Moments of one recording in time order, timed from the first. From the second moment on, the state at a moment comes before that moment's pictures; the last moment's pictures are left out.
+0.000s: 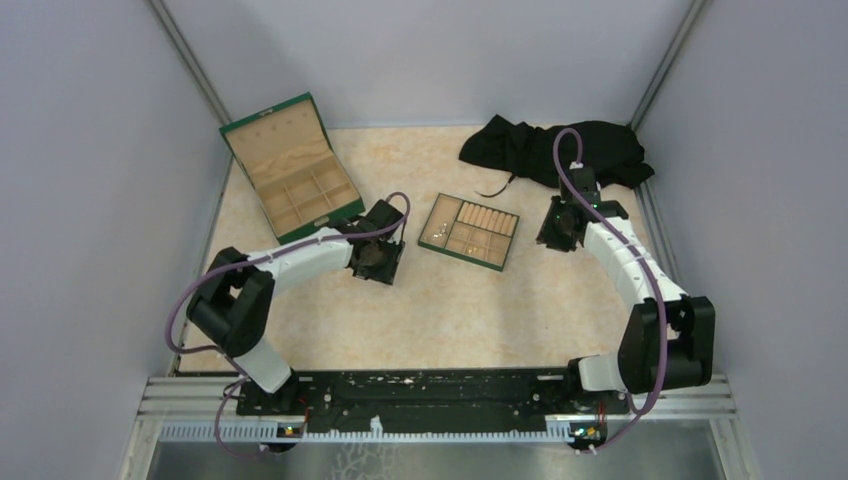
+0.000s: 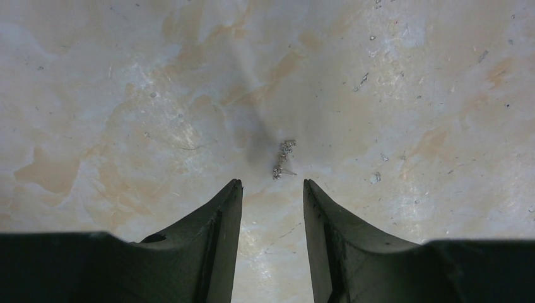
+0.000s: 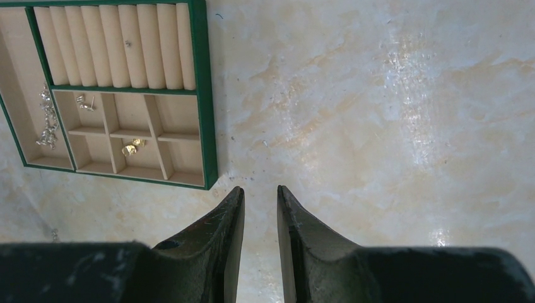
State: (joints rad) left arm -0.67 1.65 1.03 -0.56 -0.11 -0.31; right arm 0.11 1.35 1.02 -0.68 0.04 0.50
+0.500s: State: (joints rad) left arm -0.67 1.71 1.02 -0.49 -0.09 -0.30; right arm 0.11 1.36 1.02 -0.67 0.03 0.52
